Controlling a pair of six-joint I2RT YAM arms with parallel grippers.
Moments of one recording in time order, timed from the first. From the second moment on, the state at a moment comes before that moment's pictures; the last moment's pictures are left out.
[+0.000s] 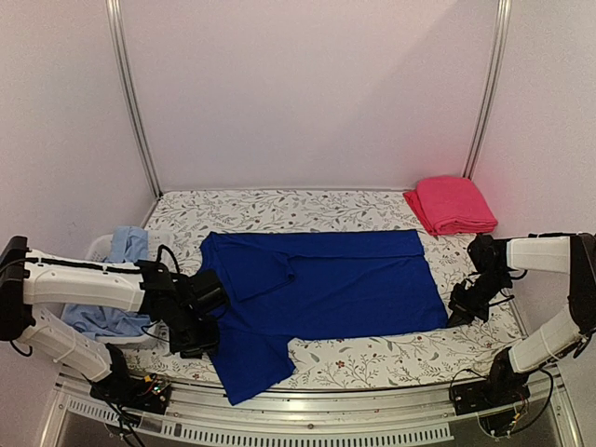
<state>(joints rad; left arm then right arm) -0.98 1.33 0.68 -0.81 0.01 -1.28 0.06 1.43 0.67 -0.82 -0.31 0.55</state>
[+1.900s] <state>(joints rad) -0.52 1.48 1.06 -0.85 -0.04 -0.88 0.01 1.65 1.07 -0.84 -0.33 0.51</state>
